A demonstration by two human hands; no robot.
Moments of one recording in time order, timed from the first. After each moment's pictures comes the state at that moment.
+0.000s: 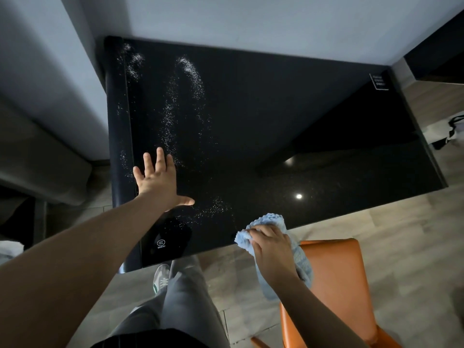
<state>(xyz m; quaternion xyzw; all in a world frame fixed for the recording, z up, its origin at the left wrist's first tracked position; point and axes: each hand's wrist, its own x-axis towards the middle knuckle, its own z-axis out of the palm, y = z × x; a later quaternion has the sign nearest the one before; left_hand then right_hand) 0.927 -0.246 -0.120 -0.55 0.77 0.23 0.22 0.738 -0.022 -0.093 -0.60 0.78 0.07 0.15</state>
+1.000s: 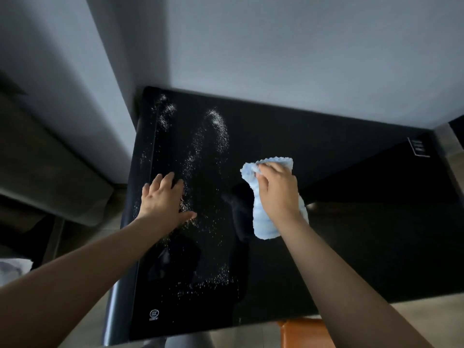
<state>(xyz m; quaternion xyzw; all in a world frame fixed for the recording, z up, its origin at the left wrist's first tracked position) 0.926 -0.320 -0.098 -0.60 0.77 0.22 0.07 0.684 -0.296 -0.049 -0.64 0.76 -0.14 0.06</state>
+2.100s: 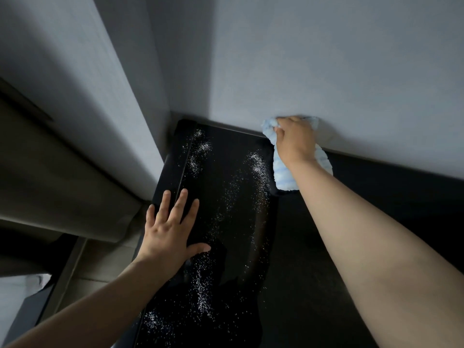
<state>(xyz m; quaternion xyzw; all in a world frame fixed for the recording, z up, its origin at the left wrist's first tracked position) 0.937 -0.401 -0.140 -0.63 0.75 0.16 0.12 0.681 -0.593 -0.098 -0.69 0.72 -0.09 0.04</state>
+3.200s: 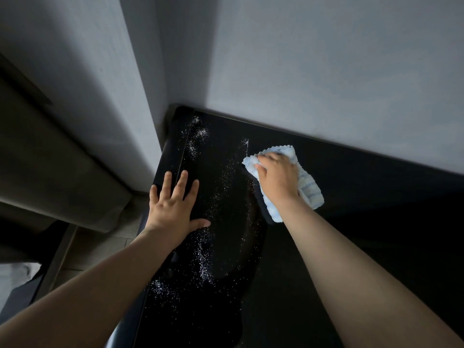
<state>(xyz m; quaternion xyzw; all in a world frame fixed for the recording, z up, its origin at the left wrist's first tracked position) 0.936 -0.400 -0.135 -0.62 0.75 0.18 0.12 0.696 -0.476 -0.123 -0.71 0.70 -0.02 0.05</state>
